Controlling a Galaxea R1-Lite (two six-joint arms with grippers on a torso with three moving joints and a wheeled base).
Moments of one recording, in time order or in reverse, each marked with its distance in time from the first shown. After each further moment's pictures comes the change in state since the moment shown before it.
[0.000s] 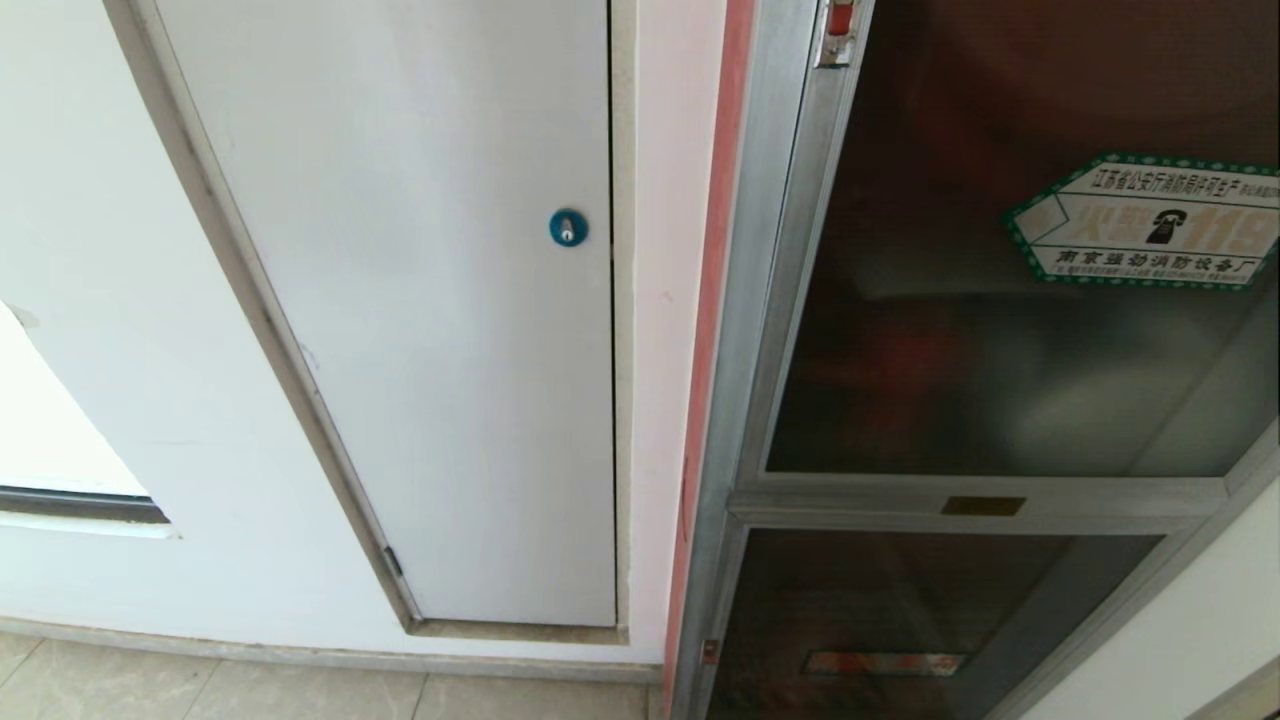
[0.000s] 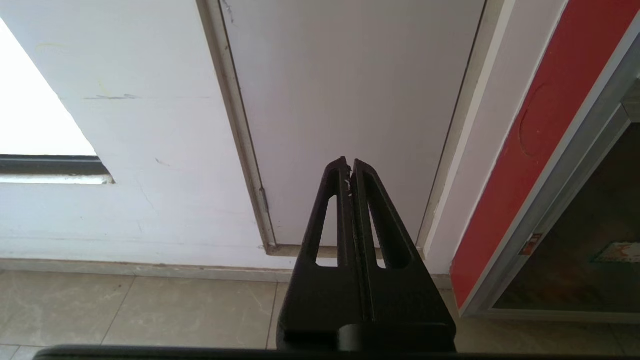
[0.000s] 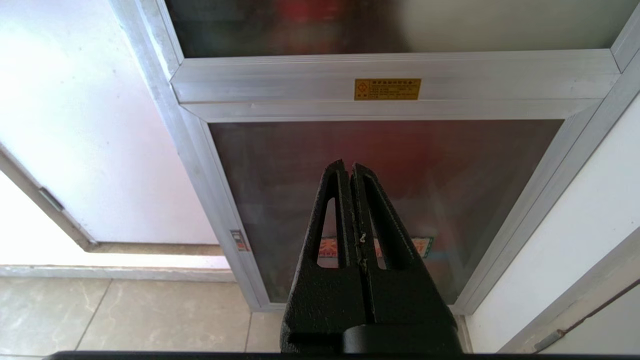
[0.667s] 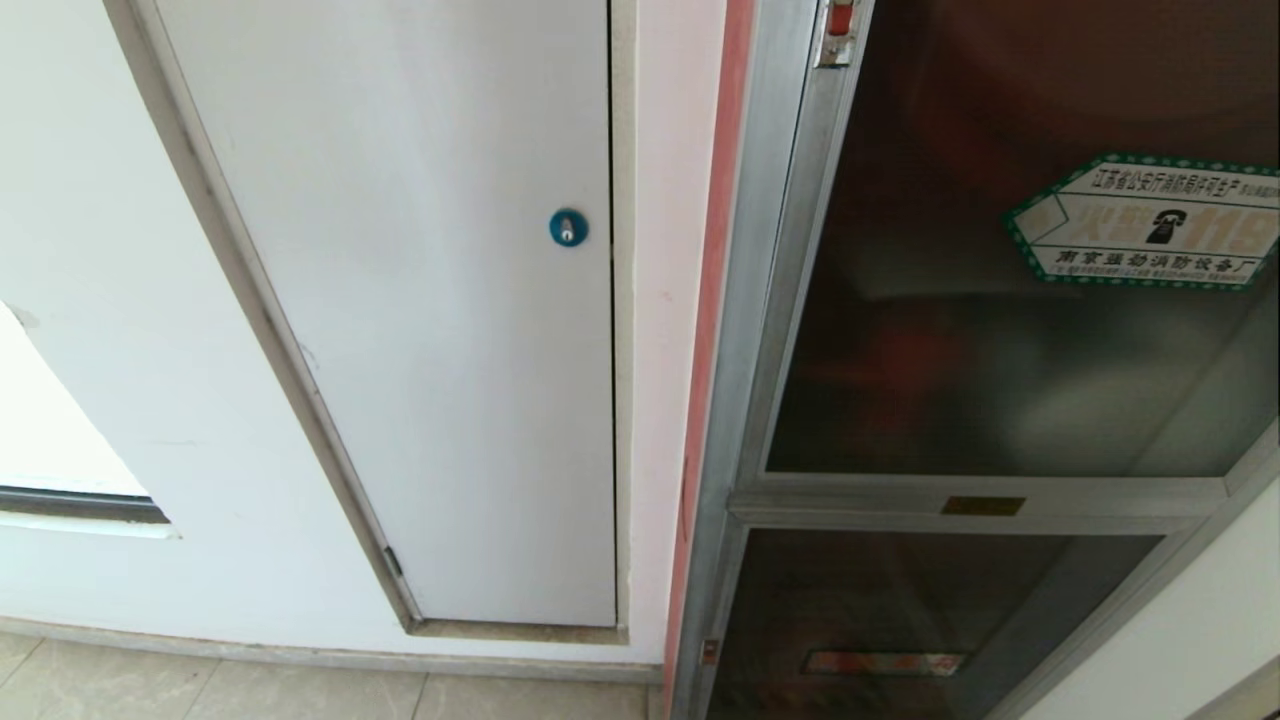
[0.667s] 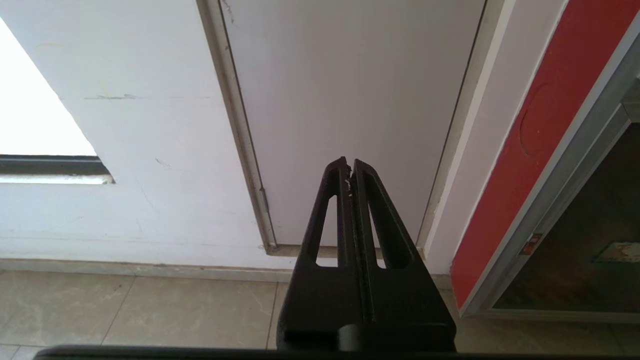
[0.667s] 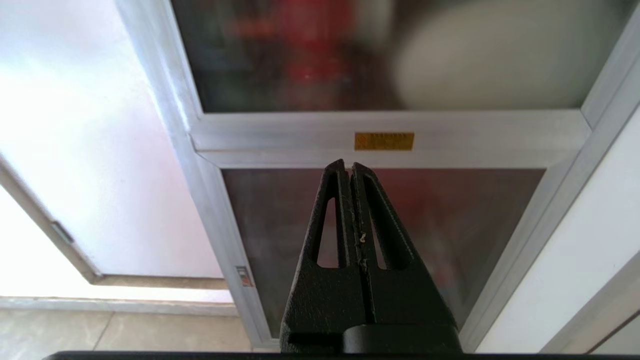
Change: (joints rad) left arm 0.000 0.000 0.000 0.000 0.000 0.000; right arm 0.000 0.030 -0.189 0.058 0.008 -0.005
